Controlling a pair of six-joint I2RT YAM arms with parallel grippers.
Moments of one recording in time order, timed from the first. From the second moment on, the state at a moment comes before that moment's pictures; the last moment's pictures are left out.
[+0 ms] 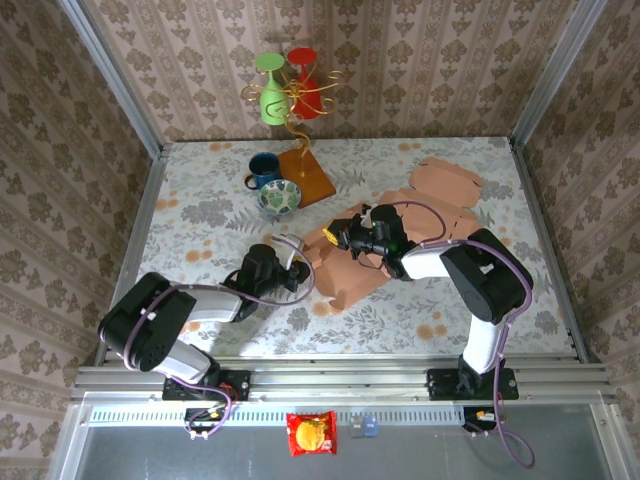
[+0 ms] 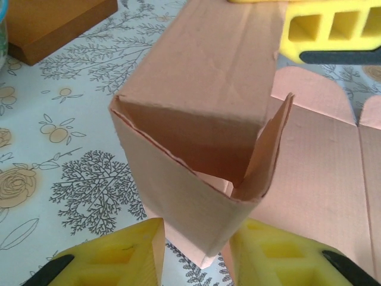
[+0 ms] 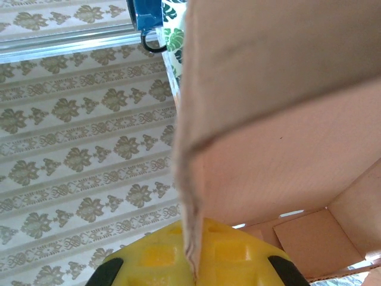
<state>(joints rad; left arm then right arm) -0.66 1.49 0.38 0.62 0.12 -0.11 0.53 1.84 0.80 0.75 -0.44 1.52</state>
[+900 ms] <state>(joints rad) -0.75 1.59 0.43 0.69 -0.14 -0.18 0.56 1.88 0.77 0.86 -0.34 1.58</state>
